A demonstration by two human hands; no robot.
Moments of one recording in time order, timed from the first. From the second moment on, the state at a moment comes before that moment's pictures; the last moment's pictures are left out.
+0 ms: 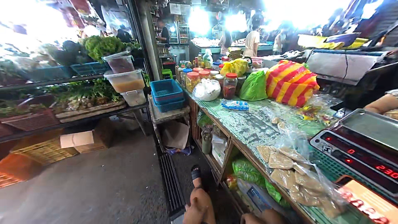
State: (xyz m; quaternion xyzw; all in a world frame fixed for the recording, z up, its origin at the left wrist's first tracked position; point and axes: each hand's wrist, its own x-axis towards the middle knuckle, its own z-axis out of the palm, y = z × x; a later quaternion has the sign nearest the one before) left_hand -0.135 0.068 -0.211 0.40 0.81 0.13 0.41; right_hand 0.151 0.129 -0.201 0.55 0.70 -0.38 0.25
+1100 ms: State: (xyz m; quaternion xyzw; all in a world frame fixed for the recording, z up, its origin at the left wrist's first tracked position) left_hand -0.179 0.149 -0.273 0.44 0.84 0.09 0.31; right_hand -0.020 0.241 -0.645 0.71 0.50 -0.50 0.06
